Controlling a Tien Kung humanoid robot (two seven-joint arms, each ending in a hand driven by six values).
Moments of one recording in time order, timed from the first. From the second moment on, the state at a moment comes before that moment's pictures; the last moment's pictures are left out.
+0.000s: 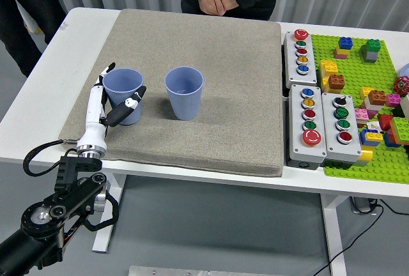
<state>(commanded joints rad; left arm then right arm) -0.29 0.15 -0.97 -1.09 1.07 0.55 -0.39 0.24 -0.07 1.16 0.18 -1.38 -0.08 -0.28</state>
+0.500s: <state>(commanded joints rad) -0.24 0.20 -0.99 -1.17 1.13 0.54 -0.37 0.24 -0.08 1.16 0.18 -1.39 -0.08 -0.28</state>
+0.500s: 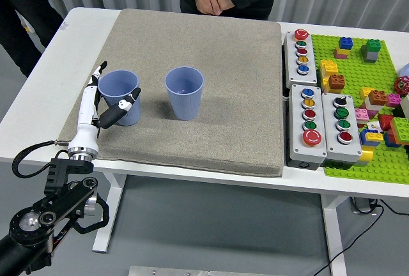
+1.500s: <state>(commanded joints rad) -0.20 0.25 -1.05 -1.27 1.17 0.53 -0.34 0.23 -0.08 1.14 0.18 -1.38 -0.08 -0.28</state>
